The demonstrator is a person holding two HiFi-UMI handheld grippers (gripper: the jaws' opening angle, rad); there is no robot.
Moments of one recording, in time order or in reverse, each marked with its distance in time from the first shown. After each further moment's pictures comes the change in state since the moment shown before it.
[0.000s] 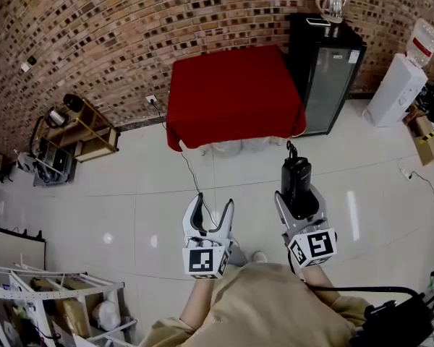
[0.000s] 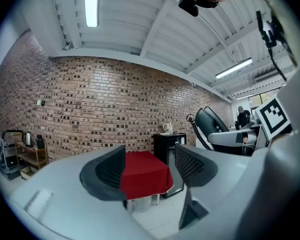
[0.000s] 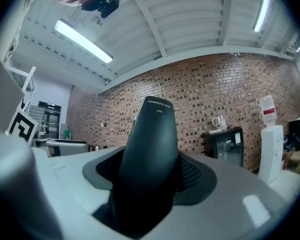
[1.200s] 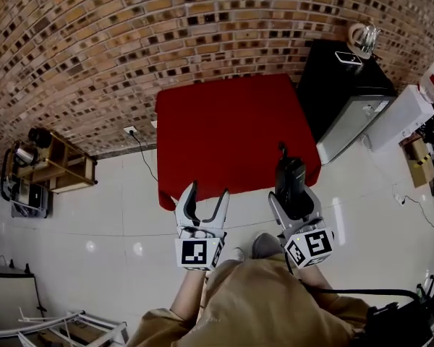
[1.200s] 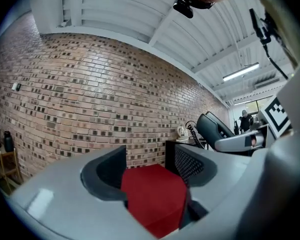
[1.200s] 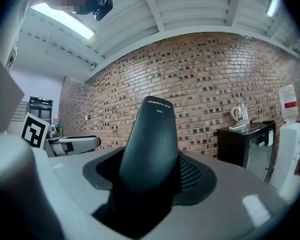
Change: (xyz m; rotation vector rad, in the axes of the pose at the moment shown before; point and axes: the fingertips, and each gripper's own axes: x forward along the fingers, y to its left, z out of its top) left arm 0.373 0.300 -0.114 -0.069 -0.045 -0.100; right arm 0.441 -0.082 -0.129 -0.007 0.098 -0.047
